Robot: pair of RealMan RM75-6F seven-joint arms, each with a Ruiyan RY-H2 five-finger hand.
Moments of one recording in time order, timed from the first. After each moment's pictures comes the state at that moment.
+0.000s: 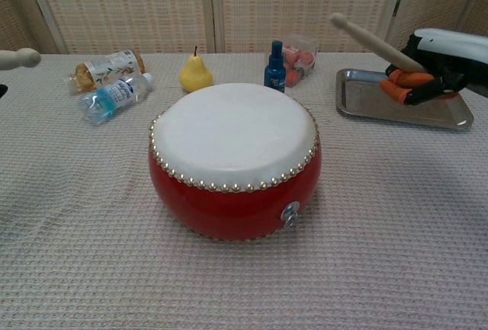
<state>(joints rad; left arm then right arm) -0.41 -1.32 -0.05 -1.36 1.69 1.43 -0.29 0.64 -1.34 0.11 -1.43 -1.44 0.98 0.50</state>
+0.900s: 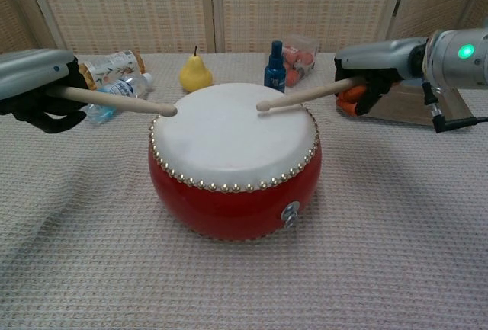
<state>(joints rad) -0.54 -1.37 -0.15 -1.65 1.32 1.09 0.30 0.97 -1.32 0.10 -1.55 -0.84 0.71 -0.38</state>
